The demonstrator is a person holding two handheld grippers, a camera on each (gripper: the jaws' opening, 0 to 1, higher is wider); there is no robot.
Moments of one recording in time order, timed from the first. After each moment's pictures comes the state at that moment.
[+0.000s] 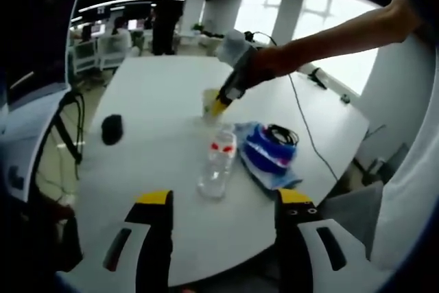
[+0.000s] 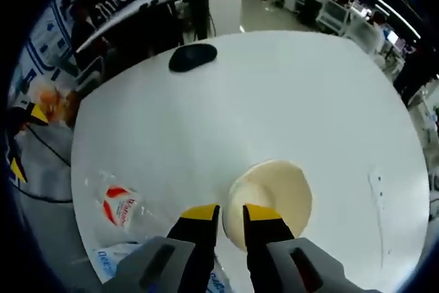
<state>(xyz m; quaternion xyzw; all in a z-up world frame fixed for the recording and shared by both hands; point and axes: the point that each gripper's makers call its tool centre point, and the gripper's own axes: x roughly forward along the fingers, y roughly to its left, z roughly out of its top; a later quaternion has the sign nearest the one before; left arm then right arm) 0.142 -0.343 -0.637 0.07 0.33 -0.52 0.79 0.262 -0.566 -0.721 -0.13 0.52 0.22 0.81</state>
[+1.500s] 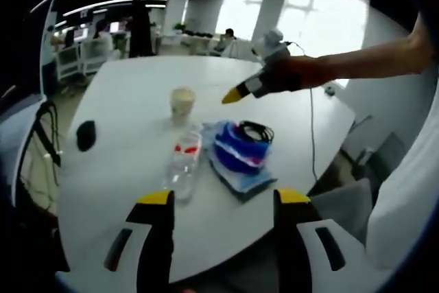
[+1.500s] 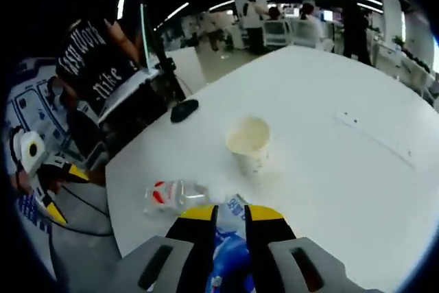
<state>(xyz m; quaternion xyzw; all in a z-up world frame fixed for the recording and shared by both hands) 0.097 -0.375 -0.632 0.08 0.32 -0.56 0.76 0.164 -0.602 -0.667 0.09 0.40 0.14 0.90</state>
